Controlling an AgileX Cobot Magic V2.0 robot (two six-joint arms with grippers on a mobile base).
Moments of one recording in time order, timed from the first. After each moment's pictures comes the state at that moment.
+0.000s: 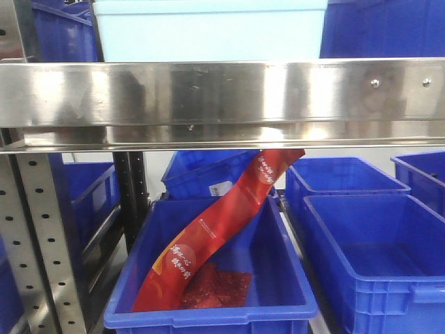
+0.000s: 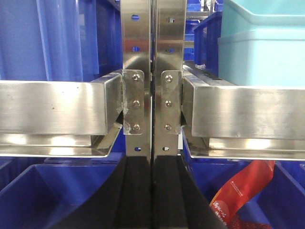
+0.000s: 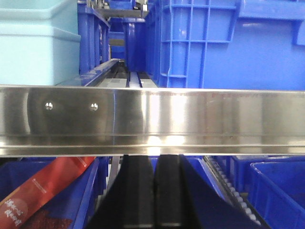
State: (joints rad) left arm 0.08 0.01 0.00 0.01 0.08 0.02; right arm -0.02 0.01 0.00 0.16 0.09 -0.15
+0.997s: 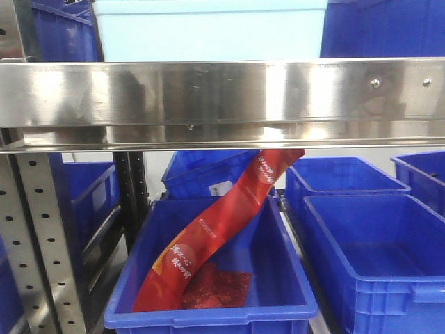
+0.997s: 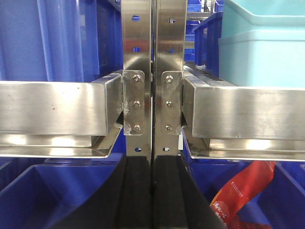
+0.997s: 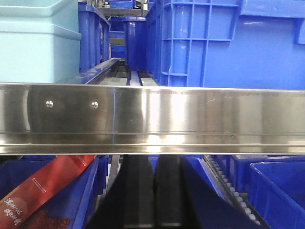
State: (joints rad) left arm 0.08 0.01 0.00 0.01 0.08 0.02; right arm -0.02 0.00 0.00 0.16 0.09 -0.15
